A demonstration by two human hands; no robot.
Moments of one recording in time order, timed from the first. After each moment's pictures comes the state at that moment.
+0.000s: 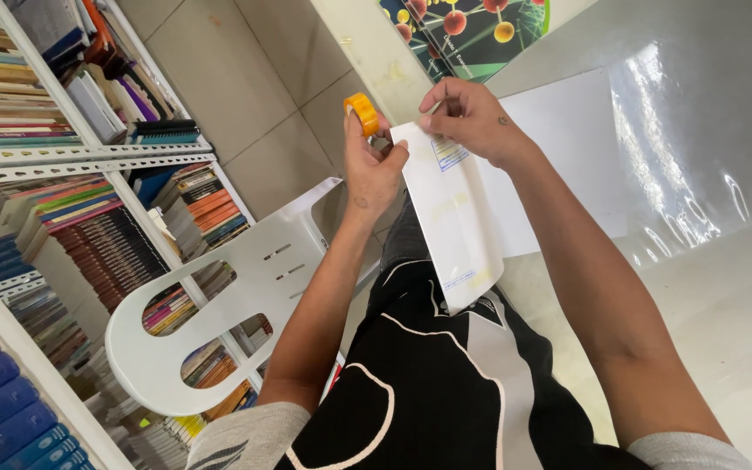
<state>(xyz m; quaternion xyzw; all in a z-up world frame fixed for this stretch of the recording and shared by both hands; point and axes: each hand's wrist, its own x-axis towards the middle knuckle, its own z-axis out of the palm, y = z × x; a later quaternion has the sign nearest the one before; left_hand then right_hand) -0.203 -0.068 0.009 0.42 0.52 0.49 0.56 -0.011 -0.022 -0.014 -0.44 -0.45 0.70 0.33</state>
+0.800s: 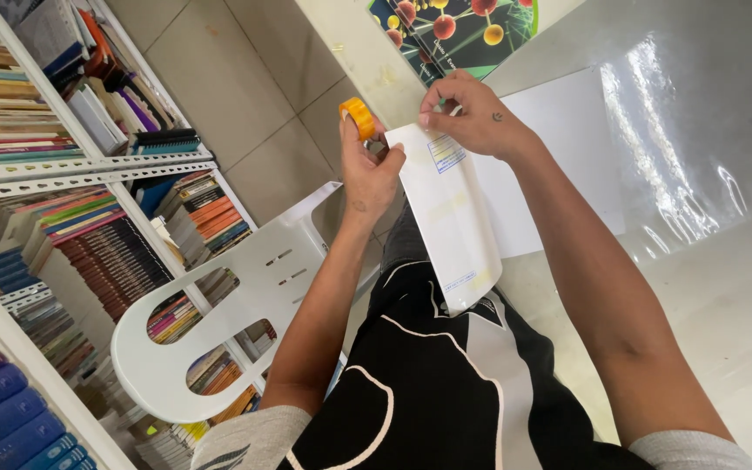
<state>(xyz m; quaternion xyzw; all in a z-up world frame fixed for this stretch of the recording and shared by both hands) -0.199 -0.068 0.001 0.43 0.53 0.49 0.55 0.004 -0.014 -0.011 -0.47 -0.61 0.56 0.31</state>
